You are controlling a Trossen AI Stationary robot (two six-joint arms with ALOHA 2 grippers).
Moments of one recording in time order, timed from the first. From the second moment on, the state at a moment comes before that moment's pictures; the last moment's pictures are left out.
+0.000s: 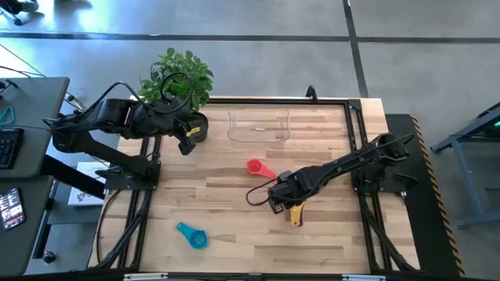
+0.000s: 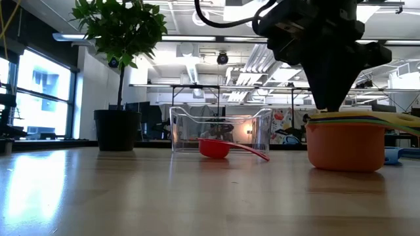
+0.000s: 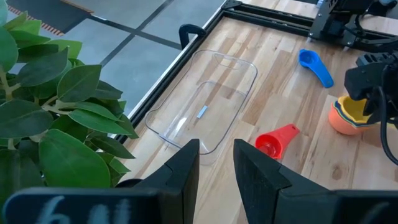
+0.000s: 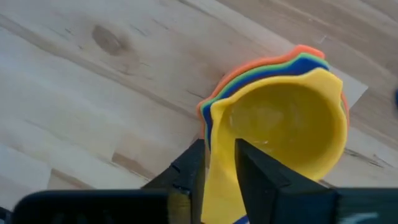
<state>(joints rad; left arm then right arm) -0.06 1.16 1.57 -1.16 -0.53 -0.30 0.33 1.77 1.31 -0.95 -0.04 1.42</state>
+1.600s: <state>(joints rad) -0.06 1.16 1.57 -1.16 -0.53 -0.30 0.44 1.94 1.48 -1.03 -0.06 1.67</state>
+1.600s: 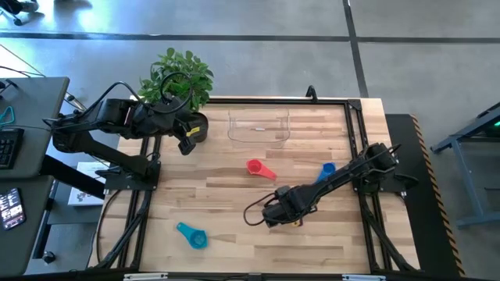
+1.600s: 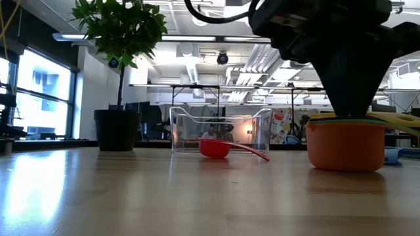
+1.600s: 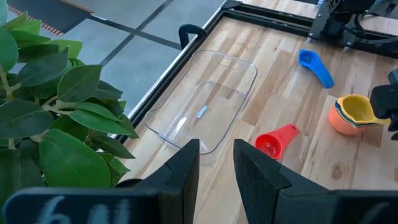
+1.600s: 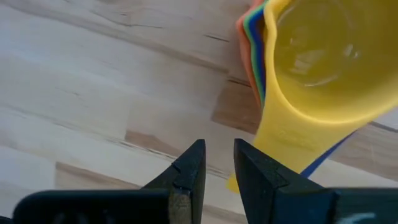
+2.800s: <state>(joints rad) -0.11 1.16 1.57 -1.38 -0.29 -0.50 0.42 1.94 1.68 -1.03 0.18 1.41</state>
